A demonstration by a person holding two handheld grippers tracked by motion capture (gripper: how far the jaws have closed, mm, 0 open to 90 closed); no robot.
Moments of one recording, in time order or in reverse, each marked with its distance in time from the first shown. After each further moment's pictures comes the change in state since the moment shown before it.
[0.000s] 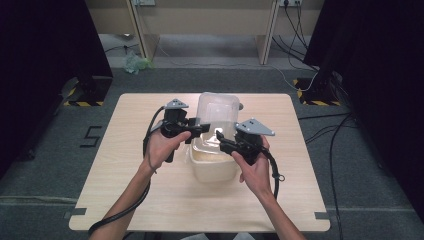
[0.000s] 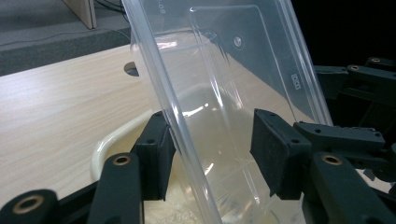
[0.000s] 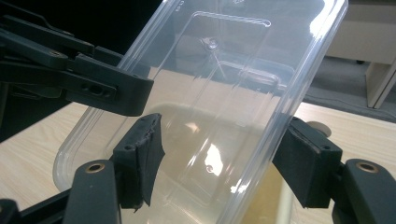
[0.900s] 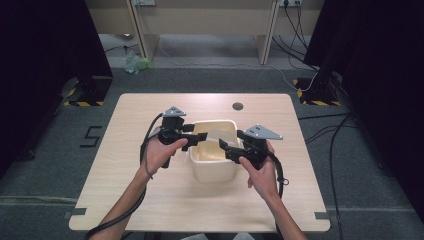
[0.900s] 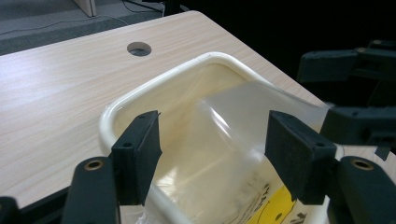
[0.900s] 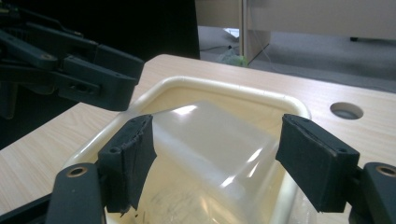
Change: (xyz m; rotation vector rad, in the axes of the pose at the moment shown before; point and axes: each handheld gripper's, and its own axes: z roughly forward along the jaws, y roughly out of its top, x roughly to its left) left arm 0.010 -0.023 -0.001 0.039 0.002 0.008; right arm -0.020 -0.023 -0.003 0.031 0.118 0.049
